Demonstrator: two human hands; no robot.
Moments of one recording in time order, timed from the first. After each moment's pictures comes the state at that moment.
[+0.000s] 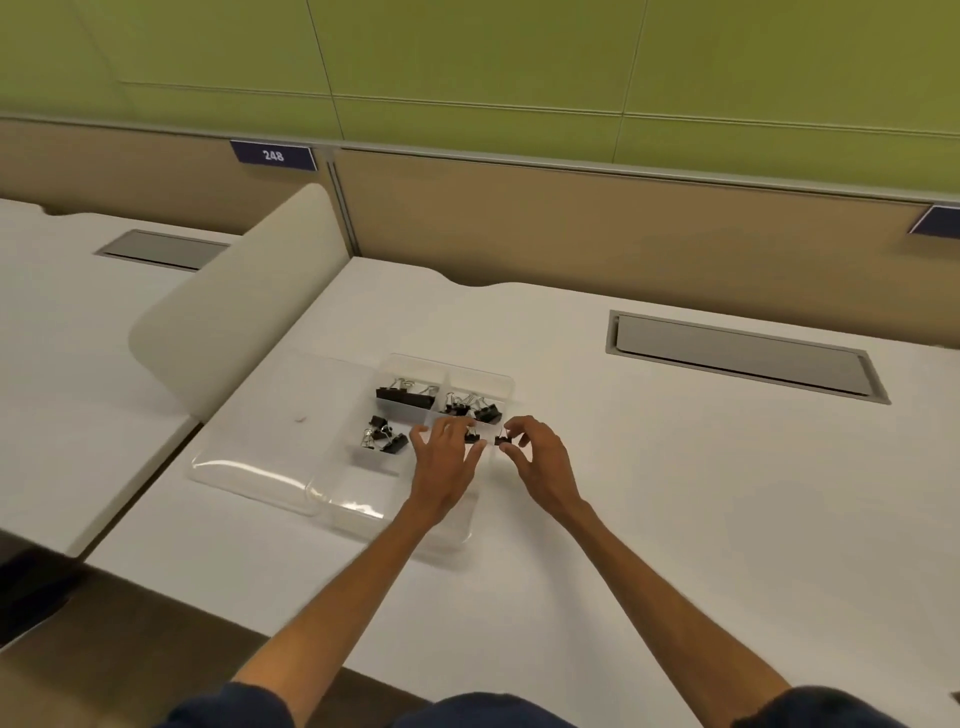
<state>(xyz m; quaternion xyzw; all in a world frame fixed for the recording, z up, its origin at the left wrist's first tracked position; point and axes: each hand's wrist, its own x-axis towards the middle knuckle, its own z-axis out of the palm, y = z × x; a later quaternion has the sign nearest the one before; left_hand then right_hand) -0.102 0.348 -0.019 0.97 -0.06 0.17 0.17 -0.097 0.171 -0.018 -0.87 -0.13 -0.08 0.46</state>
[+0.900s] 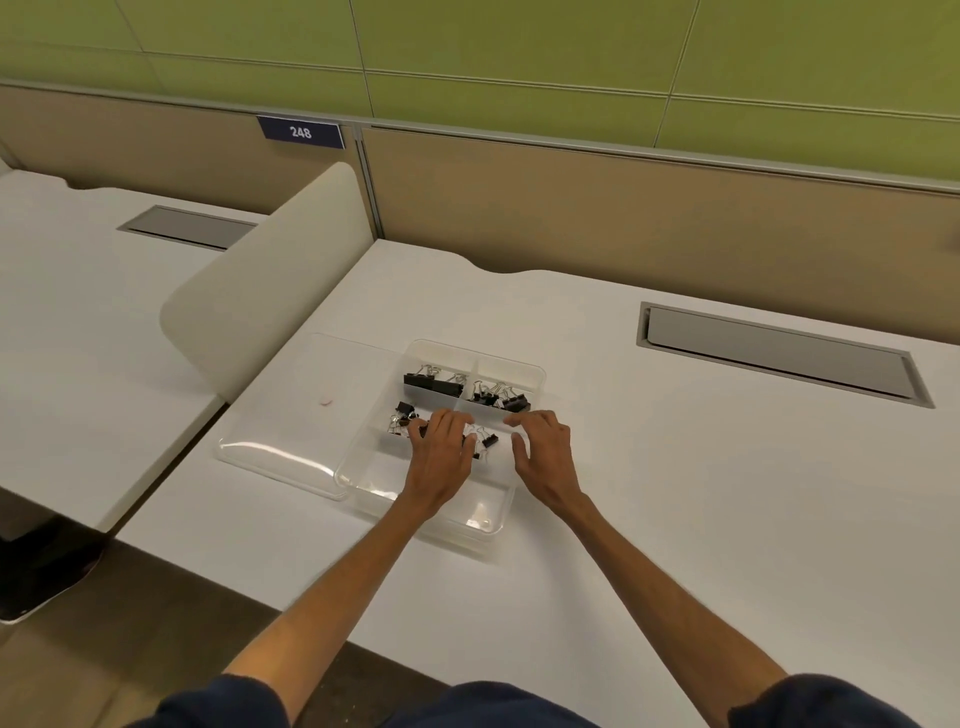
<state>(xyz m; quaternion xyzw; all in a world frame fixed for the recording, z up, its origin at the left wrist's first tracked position) -0.109 0.399 -0.027 0.97 -0.08 0.18 0.15 -0.096 0.217 -0.026 -0.91 -0.14 -0.13 0.37</state>
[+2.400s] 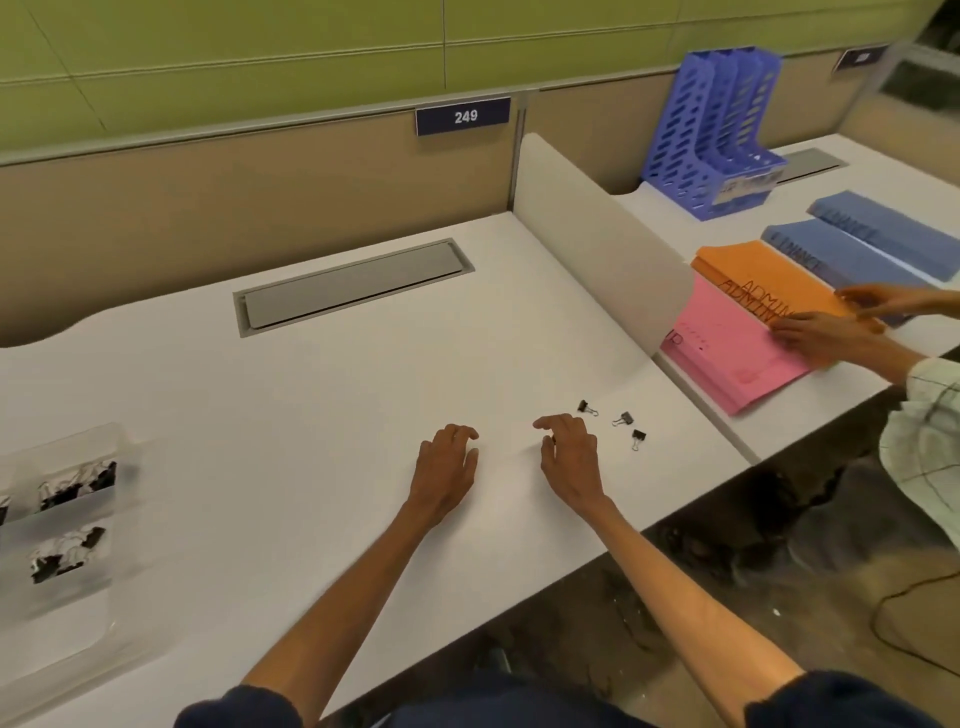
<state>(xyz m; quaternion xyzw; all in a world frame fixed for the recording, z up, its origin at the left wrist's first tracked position) -0.240 -0.036 -0.051 0.87 -0.41 -0.04 0.25 -0.369 -0.203 -0.037 -0.91 0.28 -0.18 0.23</state>
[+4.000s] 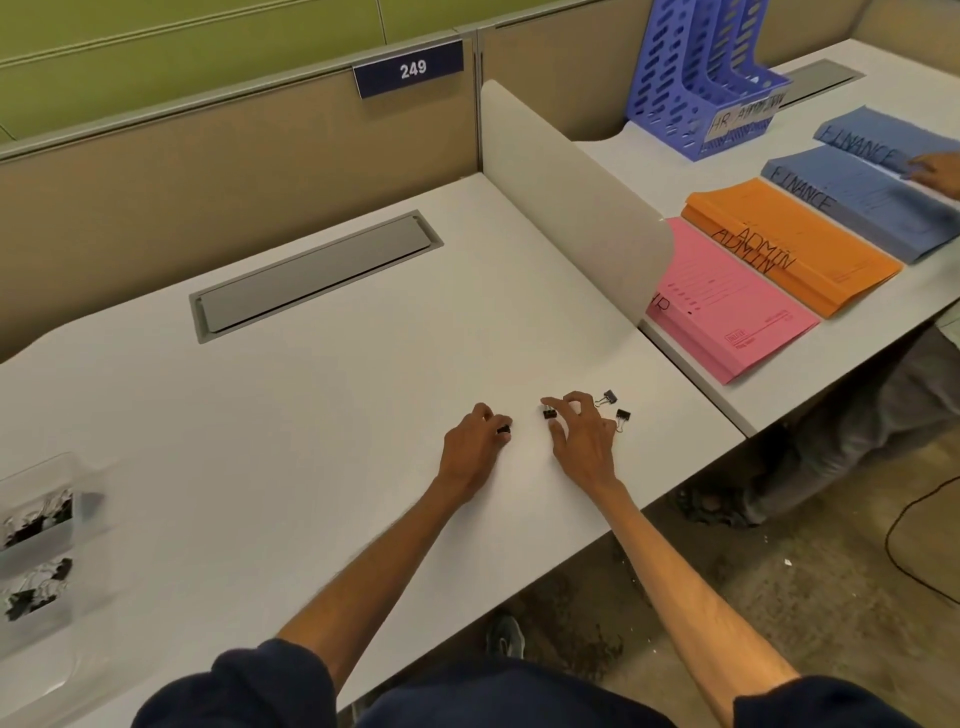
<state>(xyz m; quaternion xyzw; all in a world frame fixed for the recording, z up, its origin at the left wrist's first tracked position) -0.264 -0.120 -0.045 0.86 -0.43 -0.14 0.24 -0.389 -0.264 -0.075 -0.89 0.35 -0.16 0.23</state>
